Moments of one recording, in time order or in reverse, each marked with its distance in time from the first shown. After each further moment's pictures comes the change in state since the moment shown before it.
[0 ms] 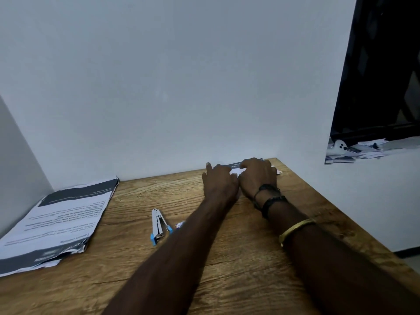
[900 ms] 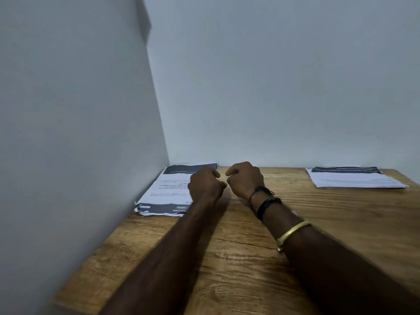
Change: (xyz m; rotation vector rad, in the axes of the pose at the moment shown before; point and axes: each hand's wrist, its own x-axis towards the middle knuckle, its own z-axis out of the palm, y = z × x) left_hand -0.088 -0.196 -0.174 -0.031 0.329 -0.482; right_hand -0.095 -0.223 0.094 0.458 -0.336 -0.213
